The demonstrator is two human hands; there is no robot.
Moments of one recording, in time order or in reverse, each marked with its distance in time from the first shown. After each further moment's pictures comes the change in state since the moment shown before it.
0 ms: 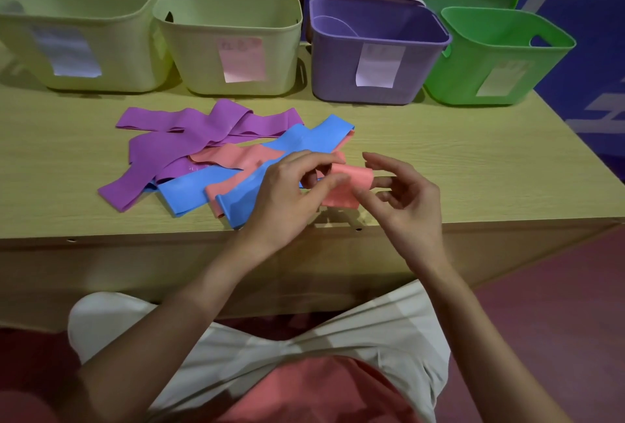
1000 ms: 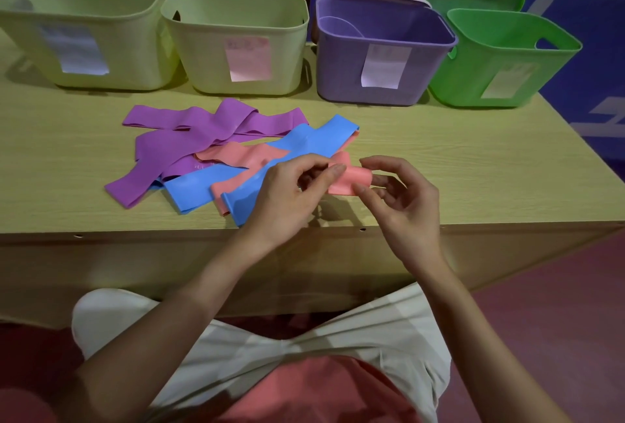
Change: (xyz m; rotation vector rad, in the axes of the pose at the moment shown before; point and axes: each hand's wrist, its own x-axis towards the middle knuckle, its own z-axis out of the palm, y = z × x) left_hand -0.003 -0.005 -0.004 -0.106 -0.019 -0.107; right_hand -0.001 0.005 0.009 0.063 -0.018 -0.060
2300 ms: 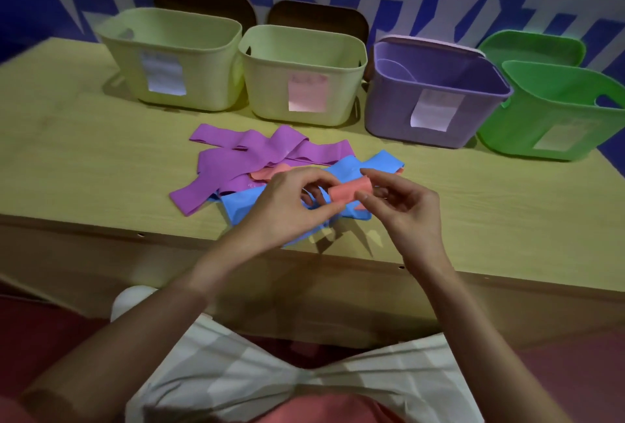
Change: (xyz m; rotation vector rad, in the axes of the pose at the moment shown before) left_hand 0.007 0.000 -0.069 0.212 -0.044 -0.035; right_hand 0.039 -0.009 0.051 0.093 -0.116 0.086
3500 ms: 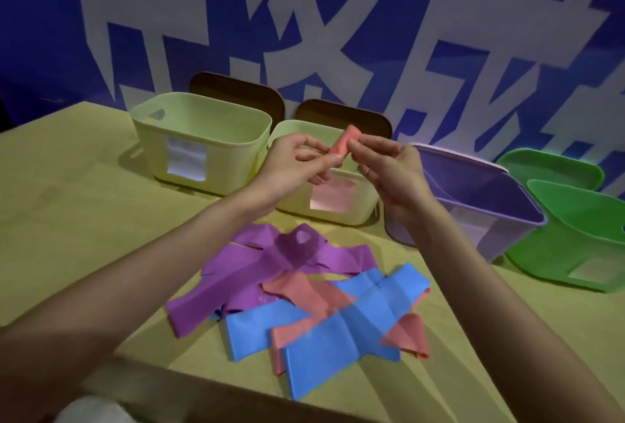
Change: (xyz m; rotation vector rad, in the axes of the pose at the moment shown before) left_hand 0.169 -0.020 -0.095 -0.421 0.208 -0.157; right_hand 0.212 -0.066 0.080 0.133 -0.129 0.075
